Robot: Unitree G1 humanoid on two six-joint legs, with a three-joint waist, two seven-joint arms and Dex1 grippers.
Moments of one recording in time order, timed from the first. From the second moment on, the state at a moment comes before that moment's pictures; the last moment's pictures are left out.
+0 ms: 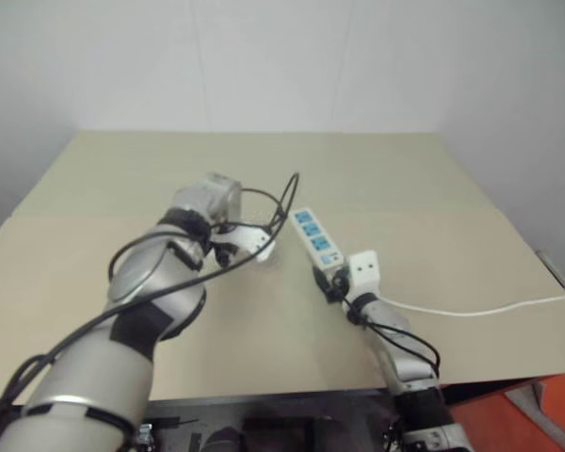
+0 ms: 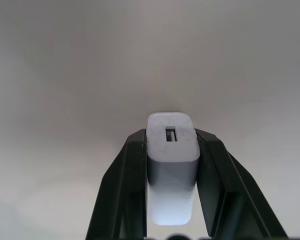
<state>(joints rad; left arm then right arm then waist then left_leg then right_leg) -1.46 0.32 -0.63 1.34 0.66 -0.29 -1.36 -0.31 -0.12 0.06 0.08 0.05 0.25 0.24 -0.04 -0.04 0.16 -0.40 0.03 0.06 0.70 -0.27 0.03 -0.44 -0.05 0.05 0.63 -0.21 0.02</state>
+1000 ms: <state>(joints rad) -0.75 0.50 0.10 0.44 -0.44 0.47 -1.51 -0.73 -0.30 0.26 0.74 0.13 -0.24 1.35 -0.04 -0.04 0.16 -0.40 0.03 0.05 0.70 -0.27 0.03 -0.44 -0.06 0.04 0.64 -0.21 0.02</state>
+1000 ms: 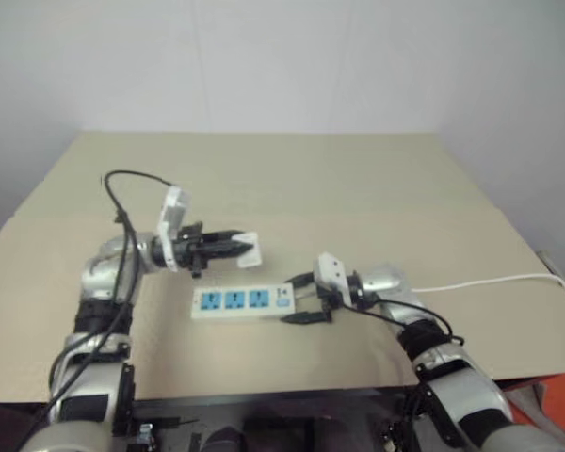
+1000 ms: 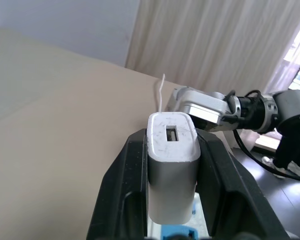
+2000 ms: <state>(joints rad) -0.75 0.53 -0.07 0.52 -0.37 0.32 -1.61 -0.74 -0.29 0.24 0.85 0.13 -0.26 1.35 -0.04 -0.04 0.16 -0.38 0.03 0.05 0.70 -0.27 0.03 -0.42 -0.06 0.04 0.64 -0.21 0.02</state>
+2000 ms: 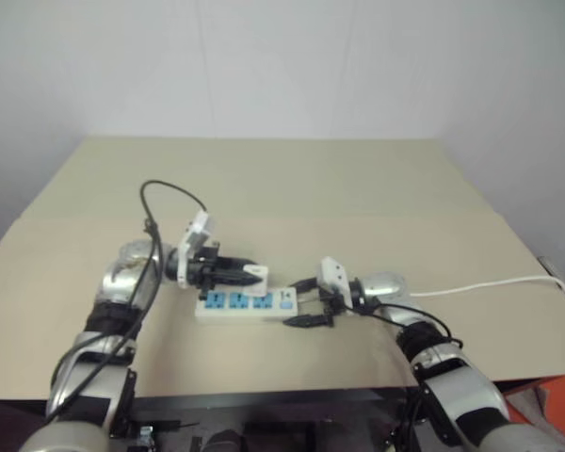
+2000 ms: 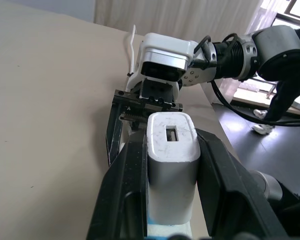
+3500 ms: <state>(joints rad) -0.76 0.49 -0.19 0.74 -0.41 0.04 -1.61 -0.73 -0.28 0.25 0.85 0.11 -0.27 1.31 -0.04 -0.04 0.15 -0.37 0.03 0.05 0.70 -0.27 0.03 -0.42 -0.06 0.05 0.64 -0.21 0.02</state>
